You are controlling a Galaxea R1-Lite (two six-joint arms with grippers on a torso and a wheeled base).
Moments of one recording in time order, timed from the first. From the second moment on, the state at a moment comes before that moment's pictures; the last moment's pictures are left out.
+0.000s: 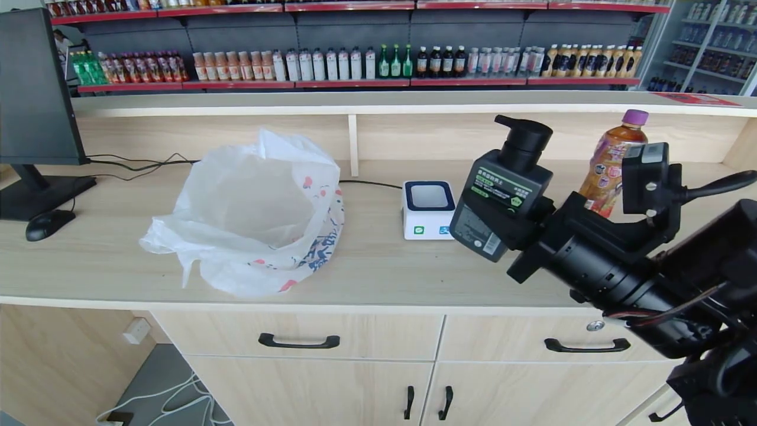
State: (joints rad) left arm 0.00 0.00 0.00 0.00 0.00 0.01; right arm 0.57 1.72 -0.54 -1.57 0.26 0.00
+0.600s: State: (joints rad) left arm 0.00 0.00 0.00 0.00 0.00 0.01; right arm 0.50 1.92 -0.83 -1.57 0.38 -0.09
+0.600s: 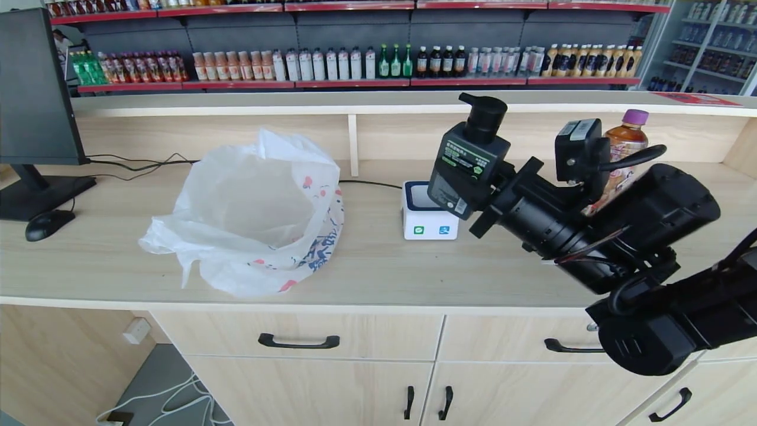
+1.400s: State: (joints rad) left arm 0.00 0.00 0.00 0.00 0.00 0.01; right arm 0.40 2.17 -1.18 -1.57 0.67 -0.27
